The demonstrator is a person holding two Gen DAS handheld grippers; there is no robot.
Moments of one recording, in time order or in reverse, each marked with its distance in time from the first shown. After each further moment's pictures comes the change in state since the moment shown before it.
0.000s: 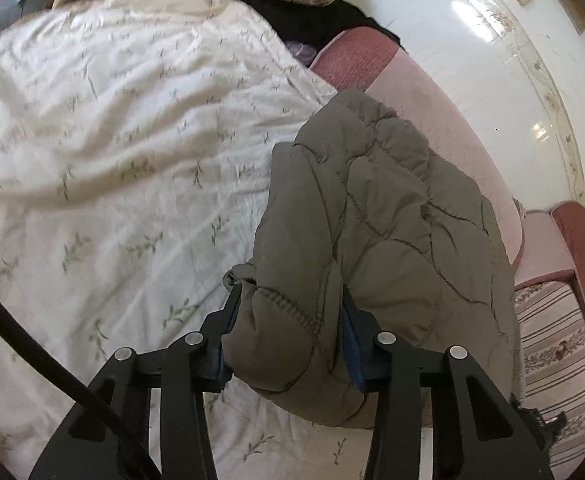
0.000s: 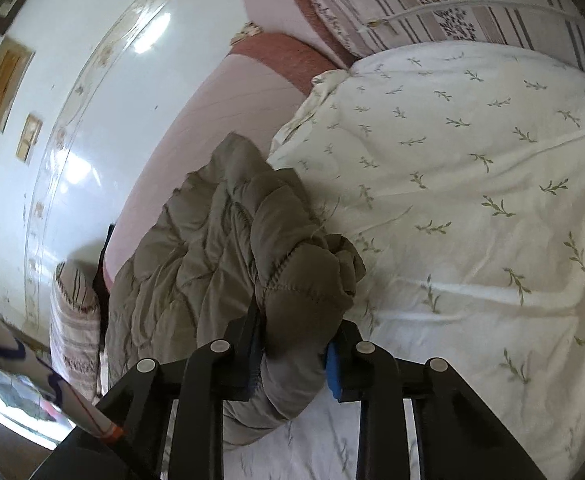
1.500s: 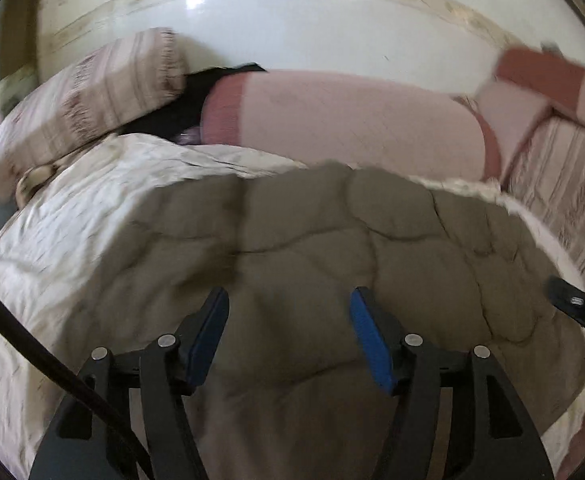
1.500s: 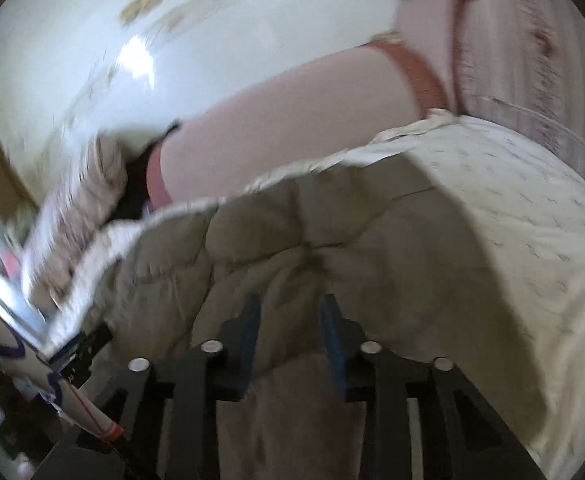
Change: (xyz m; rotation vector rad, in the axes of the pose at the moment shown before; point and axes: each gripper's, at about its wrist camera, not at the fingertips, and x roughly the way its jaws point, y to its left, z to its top) left arm -0.041 -0.136 -0.102 0.601 -0.178 0.168; right arm -0.023 0.135 -0.100 -0.525 0.052 -0.047
